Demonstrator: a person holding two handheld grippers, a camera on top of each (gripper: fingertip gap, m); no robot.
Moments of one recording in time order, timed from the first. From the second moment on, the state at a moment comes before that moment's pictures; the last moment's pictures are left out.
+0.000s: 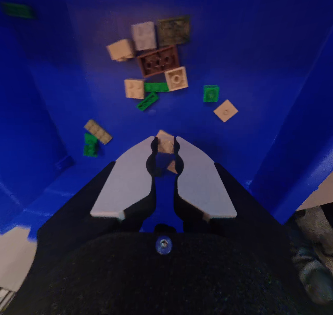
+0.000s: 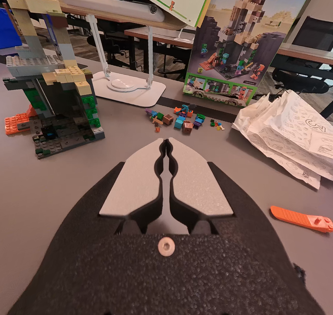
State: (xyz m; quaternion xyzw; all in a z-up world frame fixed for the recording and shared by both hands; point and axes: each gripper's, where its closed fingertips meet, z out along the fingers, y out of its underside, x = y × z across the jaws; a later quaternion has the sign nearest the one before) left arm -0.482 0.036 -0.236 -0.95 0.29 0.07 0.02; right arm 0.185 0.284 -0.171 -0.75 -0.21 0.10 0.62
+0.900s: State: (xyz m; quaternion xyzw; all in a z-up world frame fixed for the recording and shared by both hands) left arm -0.513 0.024 -0.223 -0.96 0.28 0.09 -0.02; right arm 0.183 0.284 -0.173 -0.75 -0.21 0.10 0.62
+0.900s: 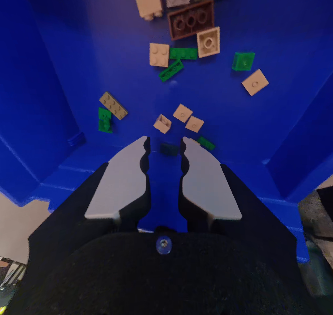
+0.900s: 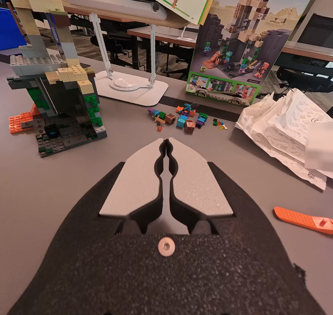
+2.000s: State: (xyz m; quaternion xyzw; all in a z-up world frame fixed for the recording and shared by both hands) left arm -0.503 0.002 -0.244 -0.92 0.35 0.12 -0.10; right arm 0.183 0.284 -0.177 -0.75 -0.22 0.12 0.61
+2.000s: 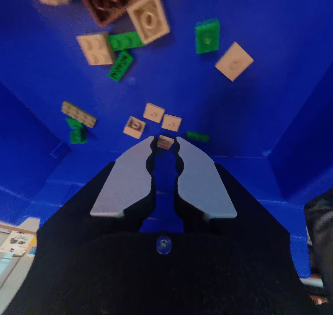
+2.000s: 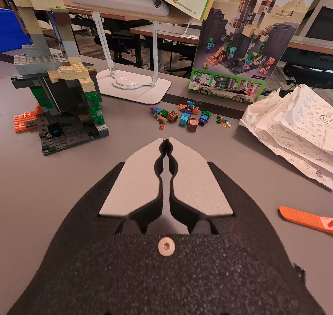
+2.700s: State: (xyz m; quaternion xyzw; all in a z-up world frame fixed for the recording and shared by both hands) left arm -0.484 0.068 -0.180 -0.95 0.24 0.09 0.19; right arm 0.181 0.283 -0.179 -0.75 -0.22 0.12 0.61
